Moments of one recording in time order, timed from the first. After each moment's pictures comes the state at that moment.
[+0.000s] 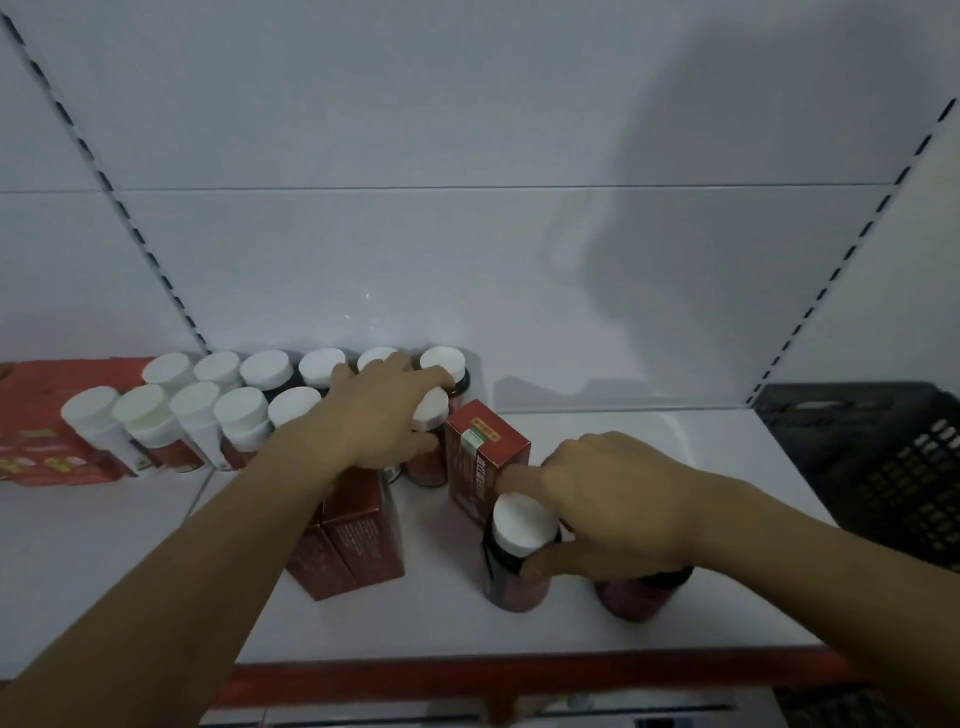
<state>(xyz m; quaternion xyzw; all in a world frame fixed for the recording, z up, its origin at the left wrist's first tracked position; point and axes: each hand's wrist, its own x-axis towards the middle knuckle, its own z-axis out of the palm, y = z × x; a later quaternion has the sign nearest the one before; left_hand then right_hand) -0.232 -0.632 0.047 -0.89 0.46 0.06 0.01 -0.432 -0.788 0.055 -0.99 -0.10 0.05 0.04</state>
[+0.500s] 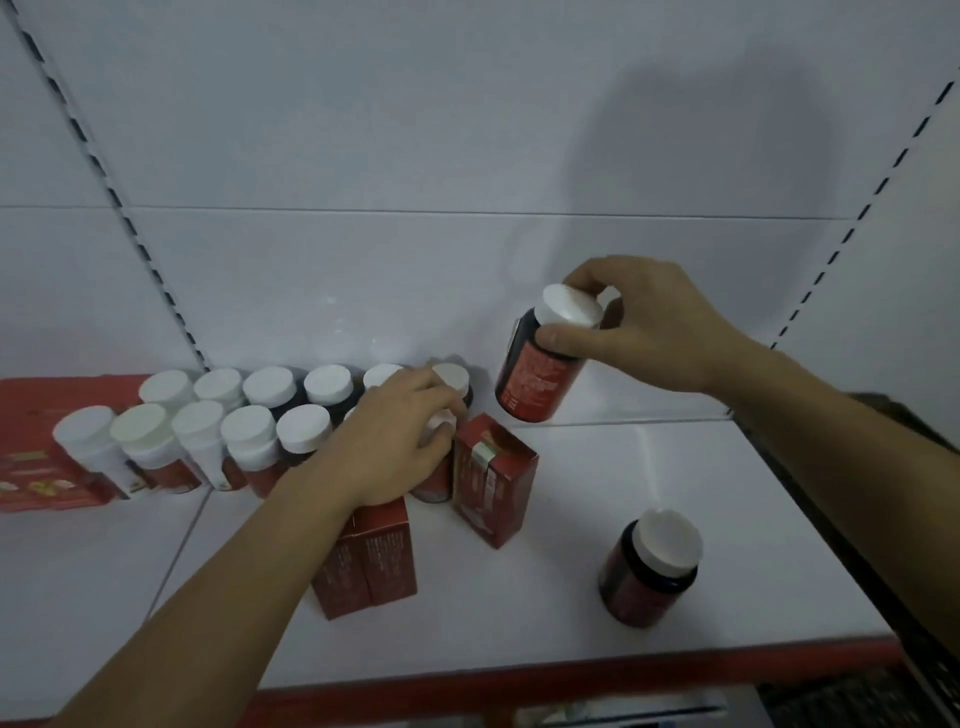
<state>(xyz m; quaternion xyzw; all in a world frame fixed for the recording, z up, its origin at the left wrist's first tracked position) -0.228 -0.616 0.031 -0.79 0.56 -0.01 -0.23 -0.384 -0.841 0.132 -0.95 0.09 -0.21 0.21</state>
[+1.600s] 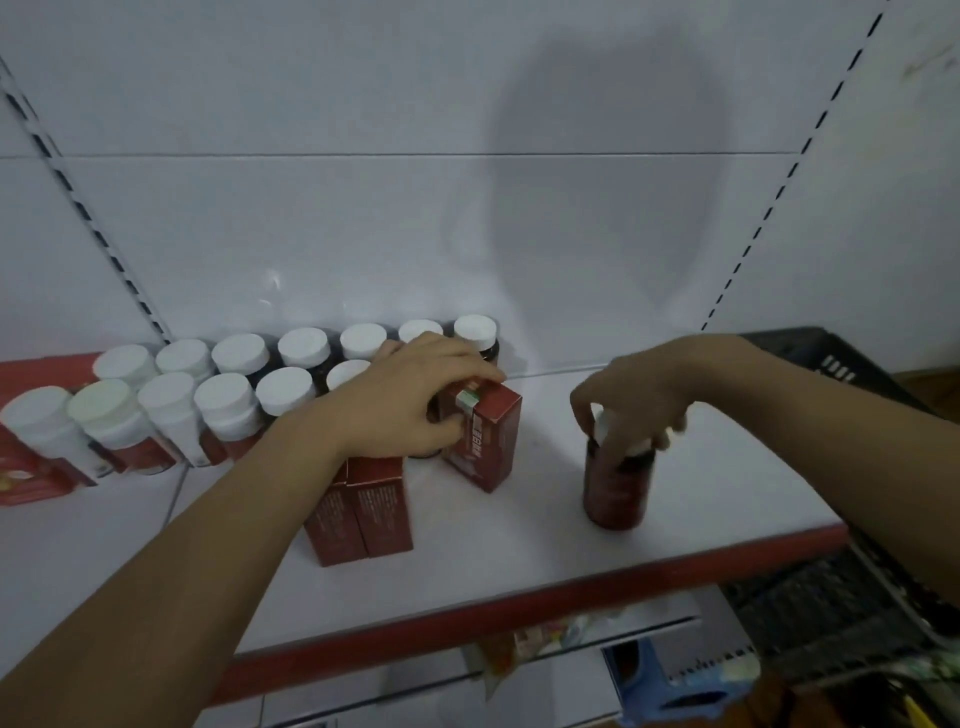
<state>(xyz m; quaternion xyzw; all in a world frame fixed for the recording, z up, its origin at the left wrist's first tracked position) -0.234 -0.617 0.037 -0.70 0.68 0.07 -0.19 -0.410 -0.818 0.079 -0.90 0.22 0.37 0.06</state>
